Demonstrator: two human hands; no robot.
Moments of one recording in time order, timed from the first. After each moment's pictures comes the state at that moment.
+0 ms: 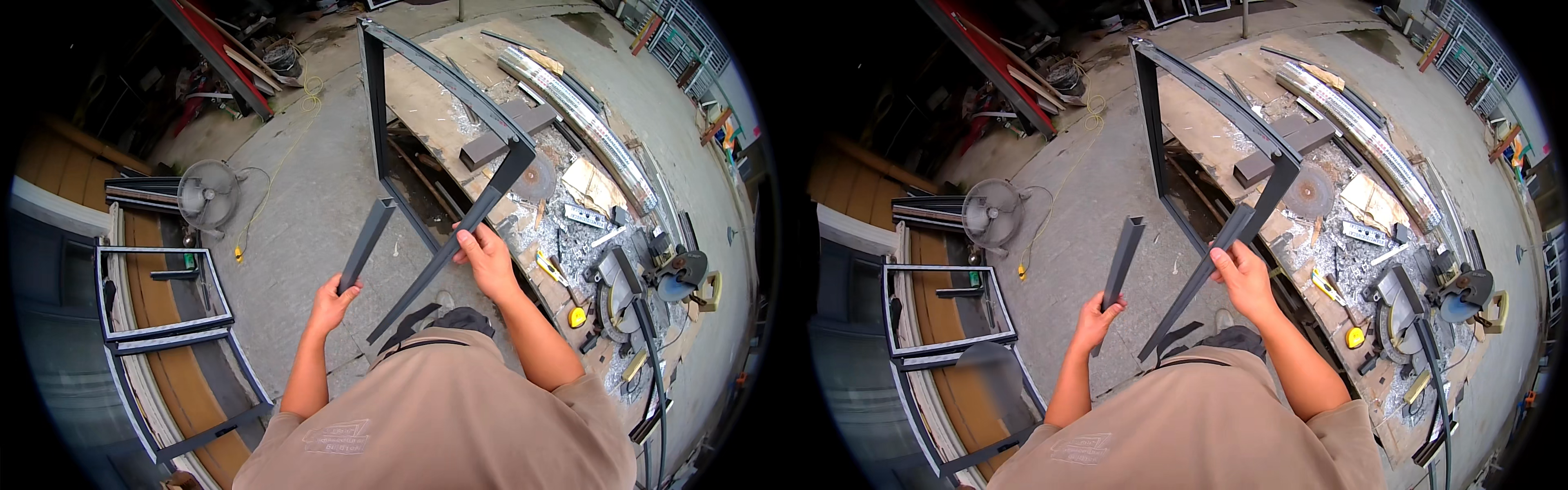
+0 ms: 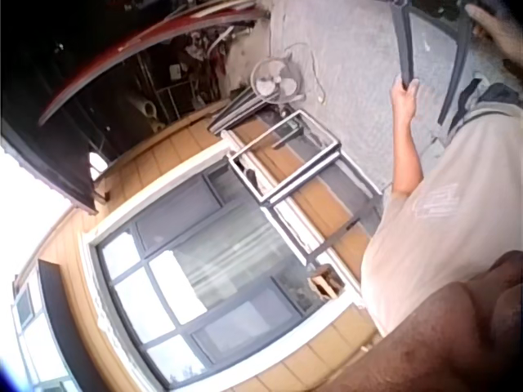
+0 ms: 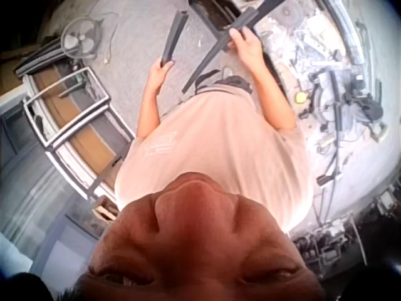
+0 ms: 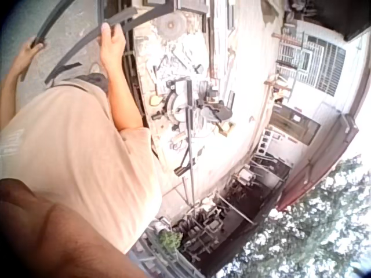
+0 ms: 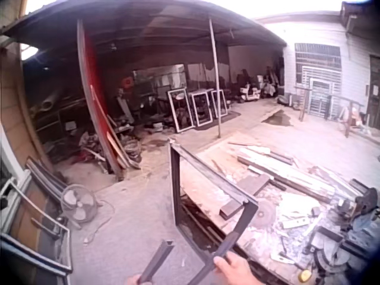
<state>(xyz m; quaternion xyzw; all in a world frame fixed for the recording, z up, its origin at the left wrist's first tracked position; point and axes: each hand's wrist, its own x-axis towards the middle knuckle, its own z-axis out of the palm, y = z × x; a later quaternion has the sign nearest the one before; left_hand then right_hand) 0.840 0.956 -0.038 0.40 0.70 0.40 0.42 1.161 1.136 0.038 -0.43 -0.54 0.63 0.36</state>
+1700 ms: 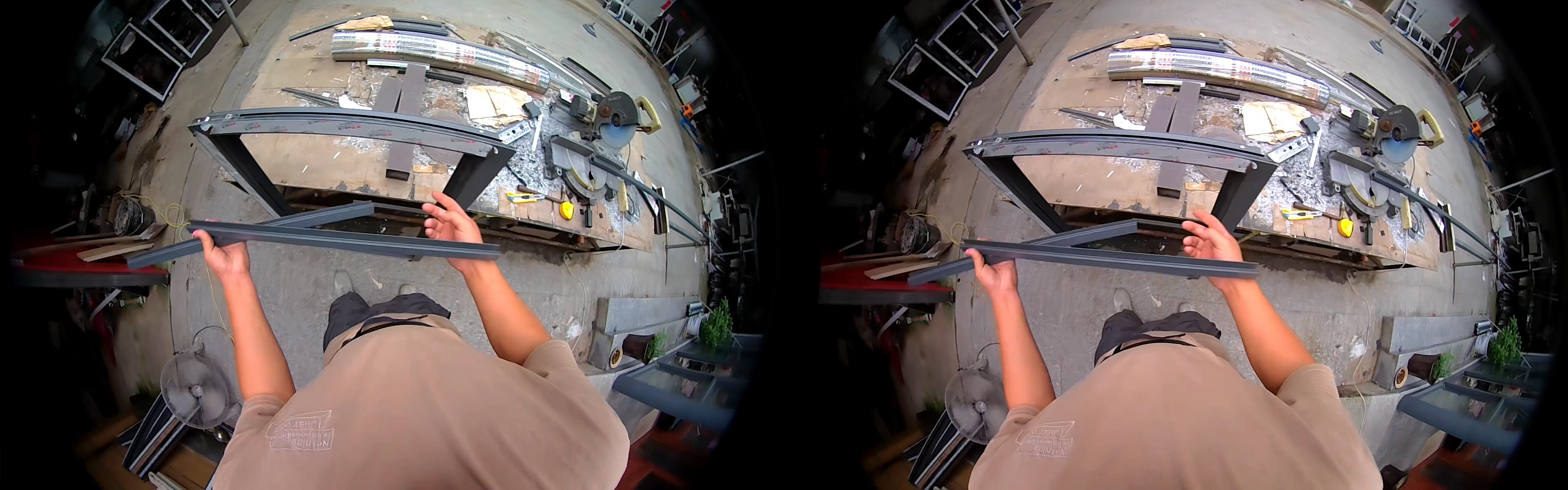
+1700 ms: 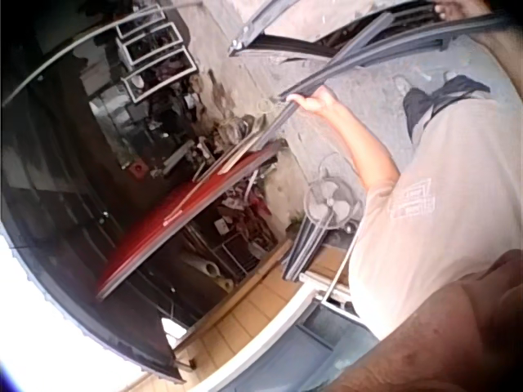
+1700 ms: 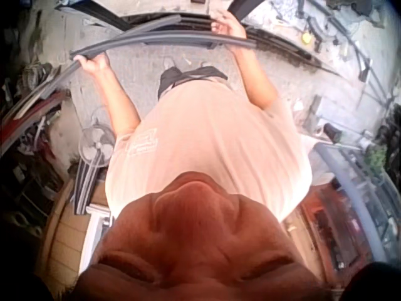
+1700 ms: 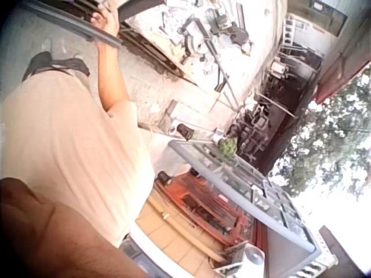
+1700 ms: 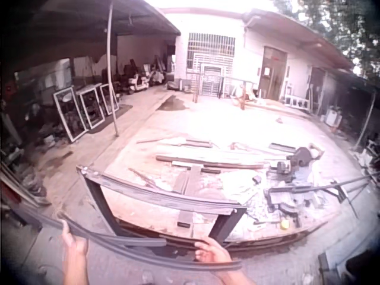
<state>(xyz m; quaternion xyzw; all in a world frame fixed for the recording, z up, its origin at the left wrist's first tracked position) 0.538 1.501 -0.061 0.09 0.24 0.70 0.67 1.008 1.269 -0.041 -0.39 -0.06 0.62 0.68</state>
